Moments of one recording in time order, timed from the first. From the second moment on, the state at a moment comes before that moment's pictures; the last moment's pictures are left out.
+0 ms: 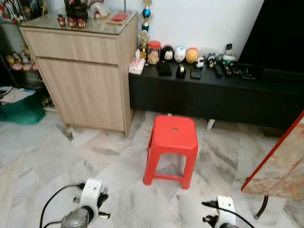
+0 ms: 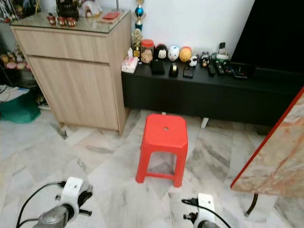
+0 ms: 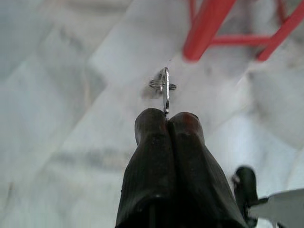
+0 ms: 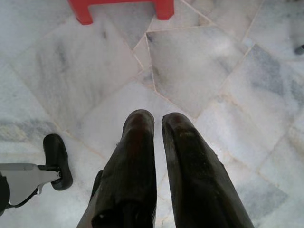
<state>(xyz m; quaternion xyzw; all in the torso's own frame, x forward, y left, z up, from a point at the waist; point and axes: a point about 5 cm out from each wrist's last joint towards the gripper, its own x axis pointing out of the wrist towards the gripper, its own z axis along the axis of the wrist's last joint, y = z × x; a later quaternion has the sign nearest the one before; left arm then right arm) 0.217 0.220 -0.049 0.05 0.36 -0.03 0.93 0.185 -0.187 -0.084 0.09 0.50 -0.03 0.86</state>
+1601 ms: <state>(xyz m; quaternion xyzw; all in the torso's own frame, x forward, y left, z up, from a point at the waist) 0.206 0.210 -0.069 0.03 0.43 0.04 0.90 0.197 -0.185 -0.079 0.07 0.49 -0.06 0.87</state>
